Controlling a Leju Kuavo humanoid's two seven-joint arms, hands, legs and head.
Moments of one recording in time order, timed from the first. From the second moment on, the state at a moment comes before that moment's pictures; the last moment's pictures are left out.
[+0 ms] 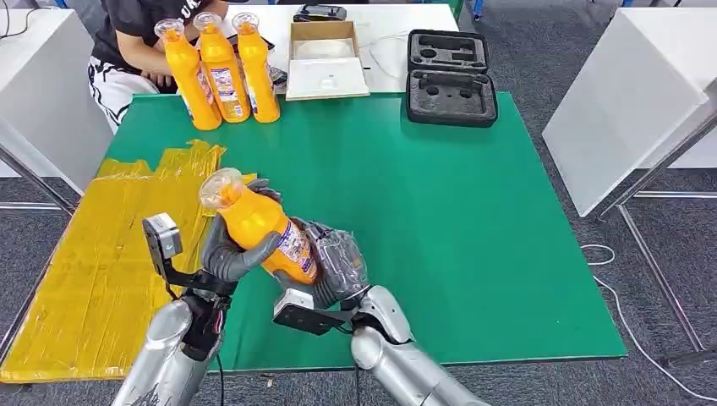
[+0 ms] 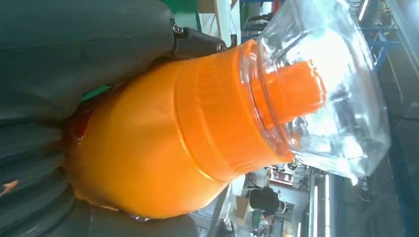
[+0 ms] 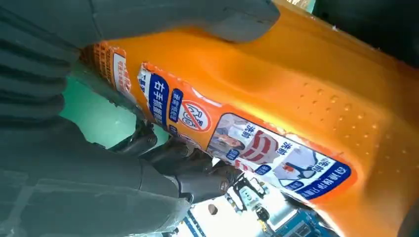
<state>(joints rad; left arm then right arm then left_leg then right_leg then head) -0.29 -0.11 -0.31 -1.33 0.24 -0.24 -0.24 -0.35 0.22 0.64 -0.97 0.66 -0.57 -0.34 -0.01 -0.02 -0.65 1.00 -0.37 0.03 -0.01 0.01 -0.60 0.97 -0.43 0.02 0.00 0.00</state>
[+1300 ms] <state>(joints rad) -0.24 -0.11 -0.20 -1.41 -0.11 0.09 -0.33 -0.19 0.15 0.56 -1.33 0.71 -0.60 -0.31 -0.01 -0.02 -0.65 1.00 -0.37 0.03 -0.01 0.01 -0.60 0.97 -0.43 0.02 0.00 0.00</state>
